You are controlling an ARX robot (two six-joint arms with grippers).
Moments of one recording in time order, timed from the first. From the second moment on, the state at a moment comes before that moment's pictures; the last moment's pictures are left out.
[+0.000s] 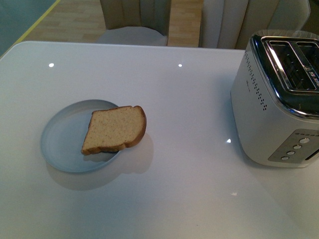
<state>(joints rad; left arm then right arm) 0.16 0.44 0.27 -0.34 0.53 -0.23 0.00 0.01 0.02 0.00 0.00 0.01</state>
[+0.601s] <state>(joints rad) 0.25 1.66 0.71 0.10 0.61 0.03 0.00 0.01 0.02 0.00 0.00 0.01</state>
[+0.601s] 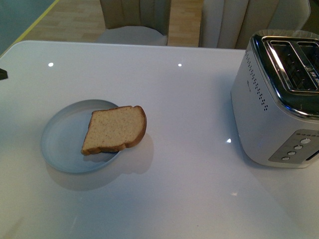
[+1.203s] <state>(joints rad) 0.18 2.24 1.01 0.14 0.54 0.08 0.00 0.01 0.02 0.00 0.00 0.01</state>
